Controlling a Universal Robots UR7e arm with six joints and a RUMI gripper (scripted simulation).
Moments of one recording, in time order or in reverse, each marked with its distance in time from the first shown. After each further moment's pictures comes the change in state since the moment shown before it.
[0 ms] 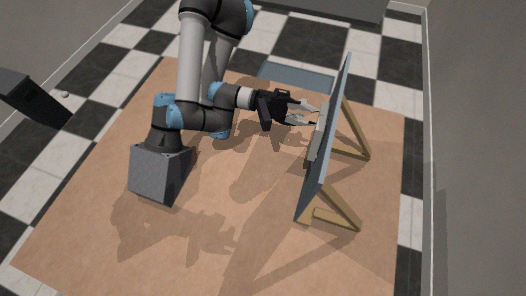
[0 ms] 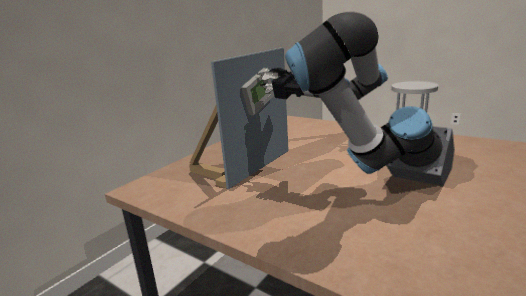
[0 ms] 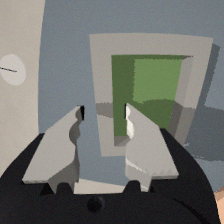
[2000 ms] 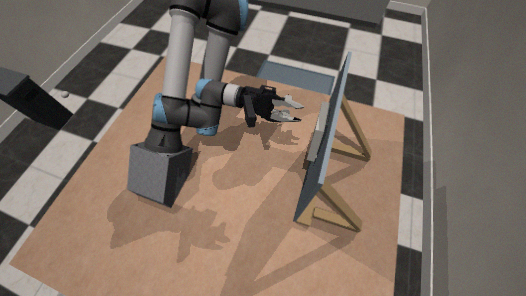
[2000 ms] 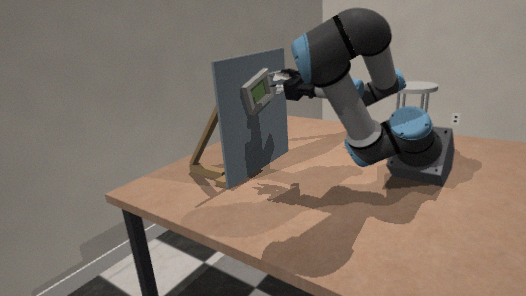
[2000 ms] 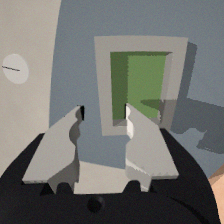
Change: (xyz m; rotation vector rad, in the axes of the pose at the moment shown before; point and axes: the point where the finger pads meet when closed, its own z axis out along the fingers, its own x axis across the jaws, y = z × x) arm 0.000 0.001 -0.050 0.001 0.000 0.000
